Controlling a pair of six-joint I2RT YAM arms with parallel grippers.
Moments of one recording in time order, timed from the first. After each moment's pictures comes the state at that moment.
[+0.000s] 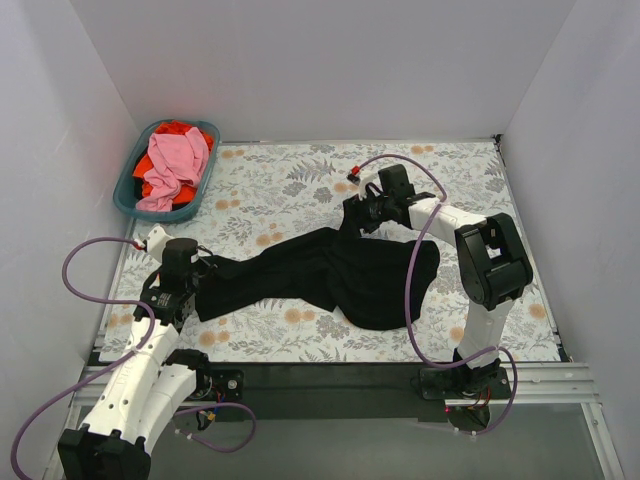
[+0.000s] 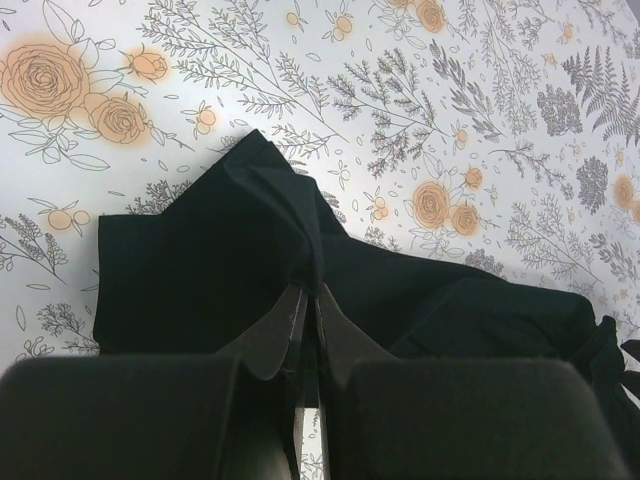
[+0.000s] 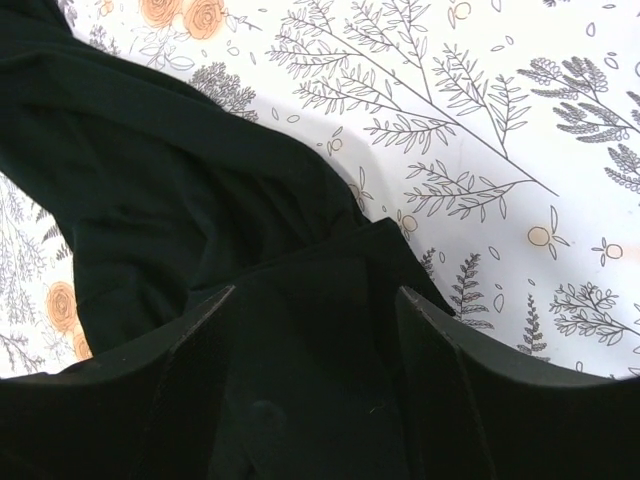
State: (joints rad) left arm -0.17 0.72 0.58 -0.52 -0.36 -0.82; right arm 0.42 1.88 1.23 -0.16 -0.63 -0.02
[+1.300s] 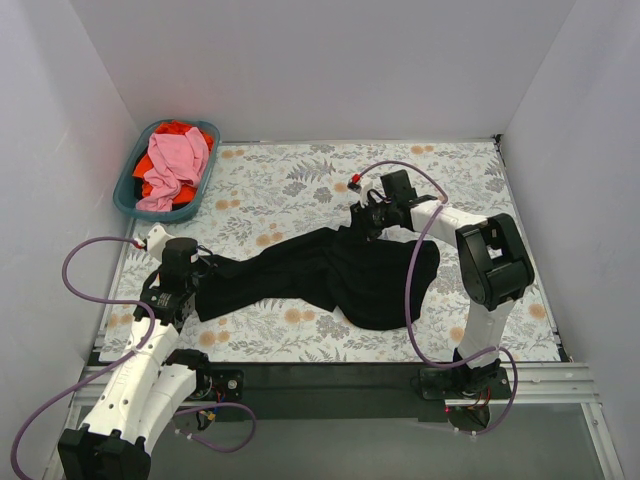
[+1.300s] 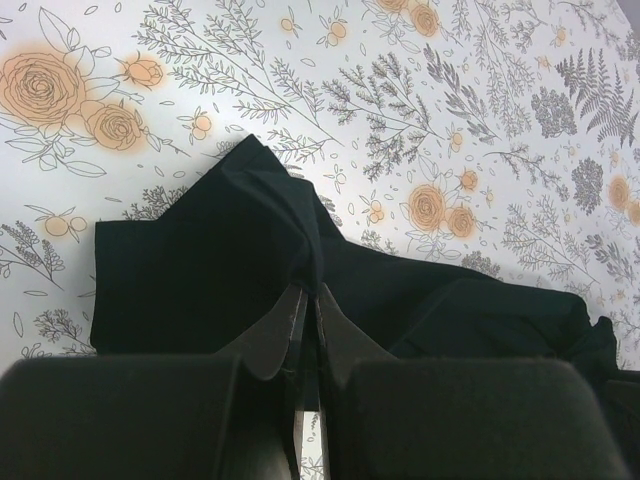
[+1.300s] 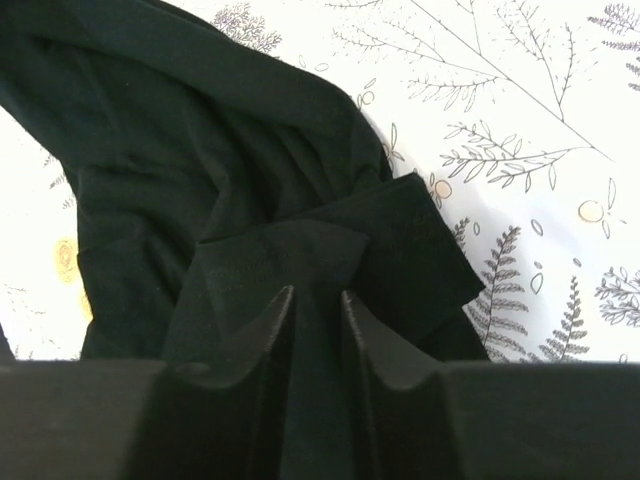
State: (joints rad) left arm -0.17 0.72 0.58 -0.51 -0.36 -0.81; right arm 0.41 1.88 1.20 -0.21 -0.71 -0.11
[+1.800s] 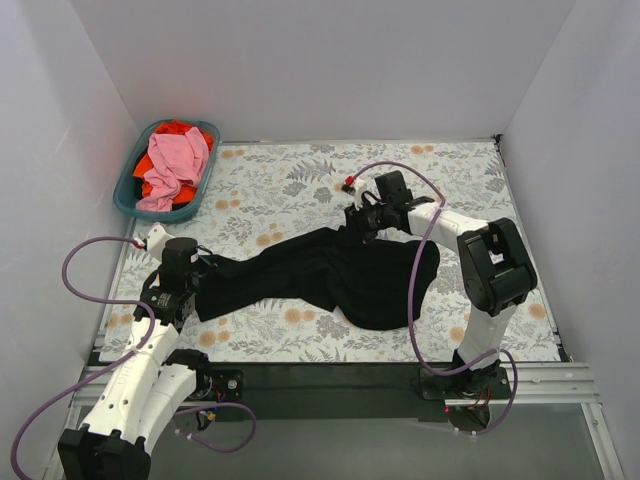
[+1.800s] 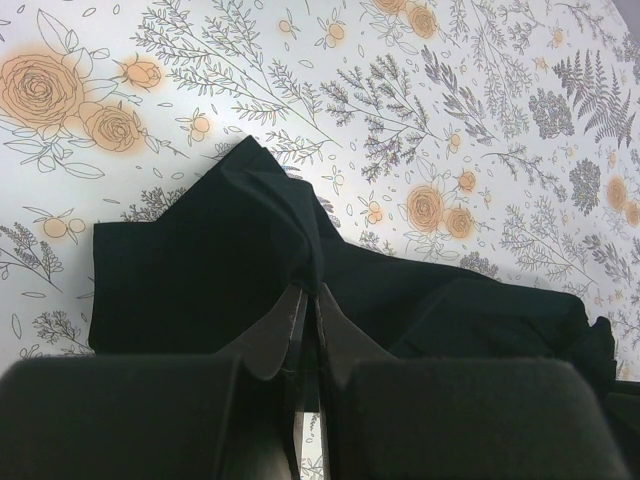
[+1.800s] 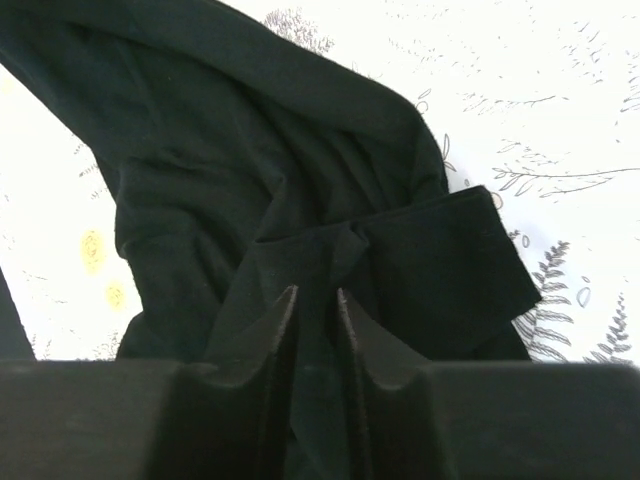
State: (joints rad) left arm -0.17 0.72 0.58 -0.50 -0.36 -0.81; right arm 0.45 1.82 1.18 -0.22 -0.71 -0.12
